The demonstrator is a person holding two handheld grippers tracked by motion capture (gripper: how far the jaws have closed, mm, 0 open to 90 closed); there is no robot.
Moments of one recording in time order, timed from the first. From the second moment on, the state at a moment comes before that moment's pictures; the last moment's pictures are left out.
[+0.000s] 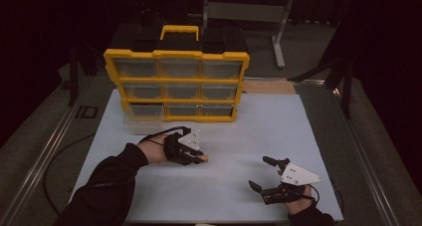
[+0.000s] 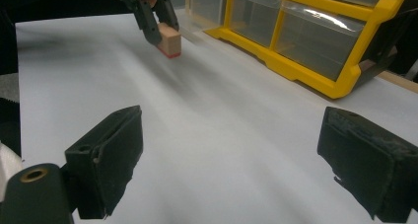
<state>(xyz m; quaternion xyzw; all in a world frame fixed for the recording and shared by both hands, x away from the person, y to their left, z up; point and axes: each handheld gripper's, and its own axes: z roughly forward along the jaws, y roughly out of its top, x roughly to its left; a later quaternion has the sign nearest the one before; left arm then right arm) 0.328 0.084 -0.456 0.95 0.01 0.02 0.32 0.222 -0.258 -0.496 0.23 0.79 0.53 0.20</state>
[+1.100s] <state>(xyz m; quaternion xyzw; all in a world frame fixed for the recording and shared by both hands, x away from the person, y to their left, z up) 0.338 0.133 -0.391 0.94 0.04 0.06 0.34 0.222 -0.258 -0.496 0.23 0.79 0.53 0.20</state>
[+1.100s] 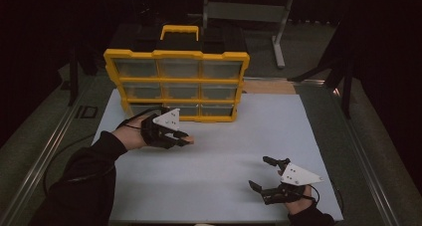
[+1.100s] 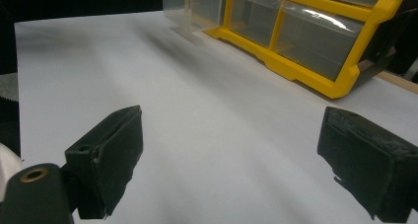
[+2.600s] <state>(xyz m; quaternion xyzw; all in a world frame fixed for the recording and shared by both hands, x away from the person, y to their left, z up) 0.376 0.224 -0.356 0.90 0.22 0.16 0.35 0.222 -0.258 -0.496 0.23 0.79 0.53 0.20</state>
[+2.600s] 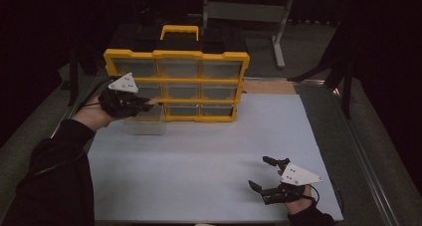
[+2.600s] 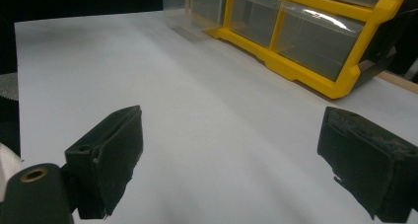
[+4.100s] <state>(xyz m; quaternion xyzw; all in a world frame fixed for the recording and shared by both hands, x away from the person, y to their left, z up) 0.401 0.226 -0.435 0.87 0.32 0.15 0.33 0.221 -0.259 -0.496 0.23 0.79 0.53 0.20</state>
